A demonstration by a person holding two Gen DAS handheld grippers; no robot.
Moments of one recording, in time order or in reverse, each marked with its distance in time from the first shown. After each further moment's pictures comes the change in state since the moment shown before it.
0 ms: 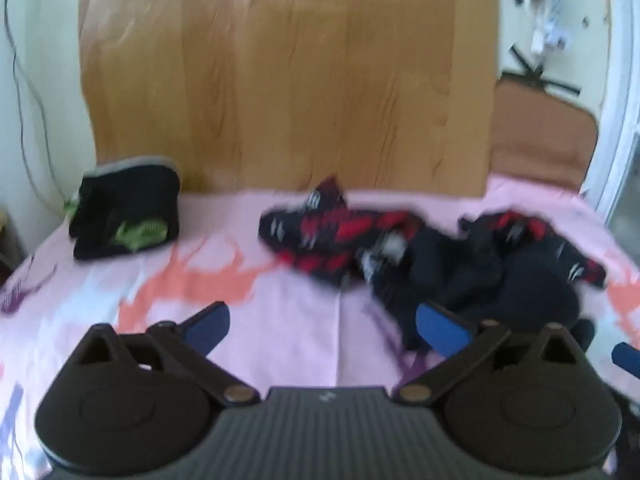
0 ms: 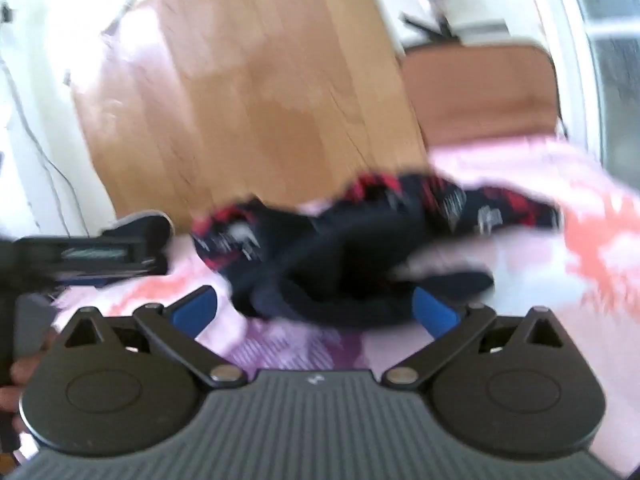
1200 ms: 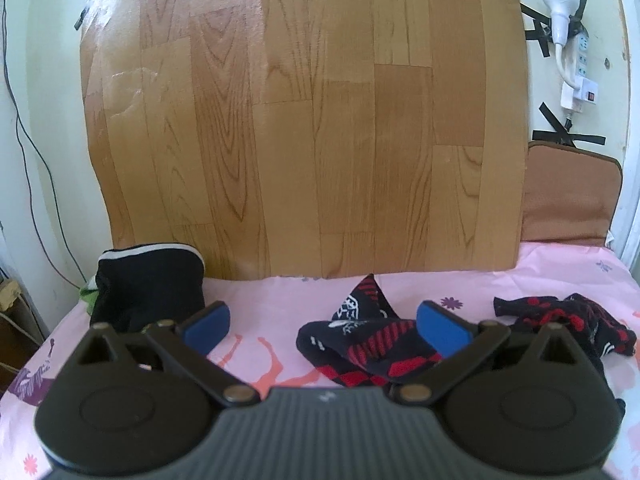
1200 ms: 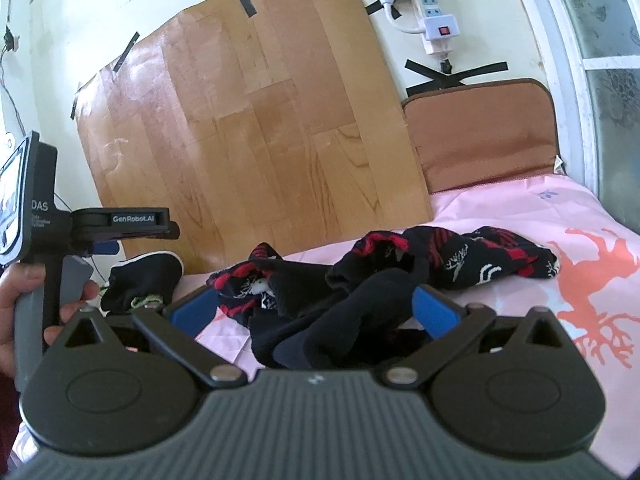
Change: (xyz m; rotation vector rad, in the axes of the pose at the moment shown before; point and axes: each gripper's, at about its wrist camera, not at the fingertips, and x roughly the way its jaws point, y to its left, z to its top) left arm 0.017 0.028 0.060 0.034 -0.143 0.054; right arm -0.008 0.001 0.037 0.067 -0.055 0.038
